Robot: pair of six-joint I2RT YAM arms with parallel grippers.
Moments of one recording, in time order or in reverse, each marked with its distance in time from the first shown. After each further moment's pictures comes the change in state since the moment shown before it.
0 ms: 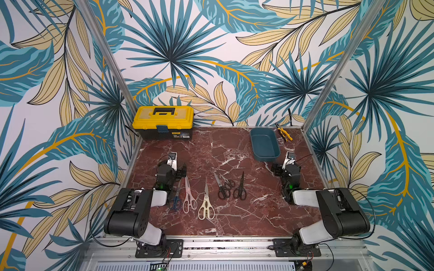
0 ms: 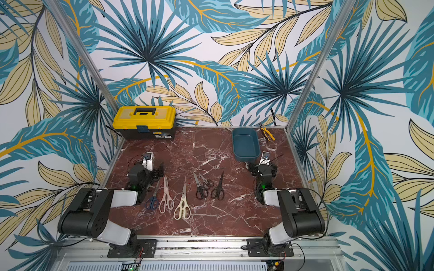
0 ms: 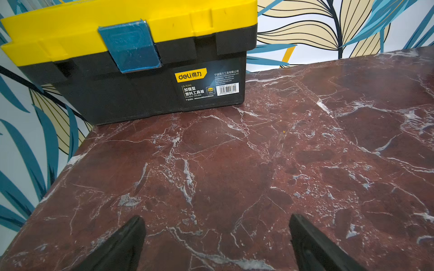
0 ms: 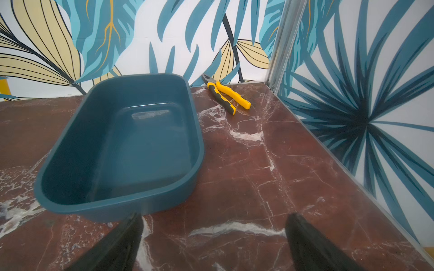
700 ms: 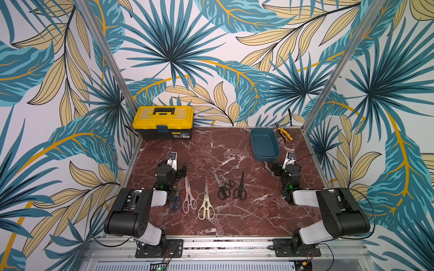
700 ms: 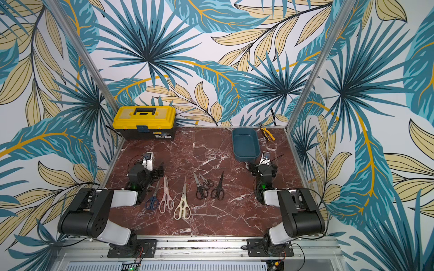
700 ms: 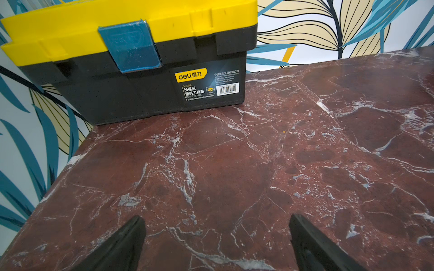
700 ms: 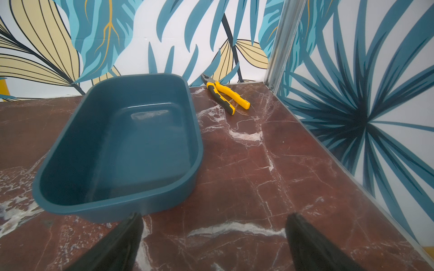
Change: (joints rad) left arm 0.000 0.000 0.000 0.000 -0.001 0.000; right arm -0.005 0.000 0.000 0.000 -0.004 0.000
